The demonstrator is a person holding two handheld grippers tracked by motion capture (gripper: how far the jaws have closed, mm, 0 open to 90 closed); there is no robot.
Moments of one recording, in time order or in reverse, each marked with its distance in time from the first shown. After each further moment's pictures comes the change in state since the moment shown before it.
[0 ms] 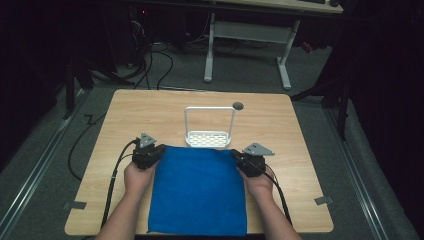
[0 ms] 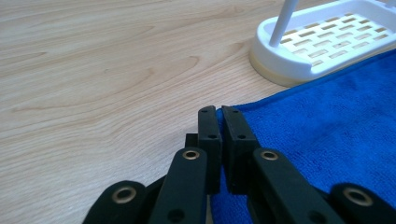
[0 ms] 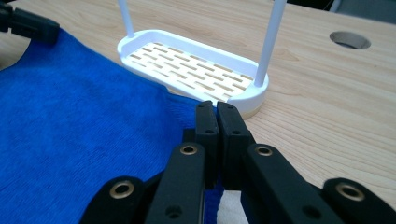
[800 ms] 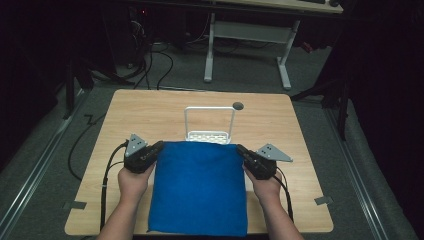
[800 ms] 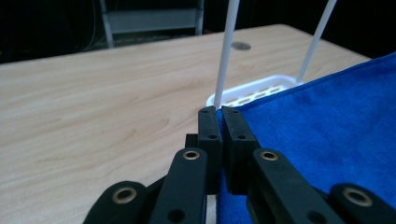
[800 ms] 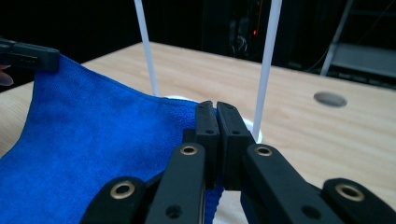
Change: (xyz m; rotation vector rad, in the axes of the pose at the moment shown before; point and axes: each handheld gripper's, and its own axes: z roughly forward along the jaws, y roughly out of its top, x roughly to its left) left arm -0.027 0.021 -0.064 -0.232 -0.059 0.026; right arm 0.003 0.019 -0.048 -0.215 0.035 0.026
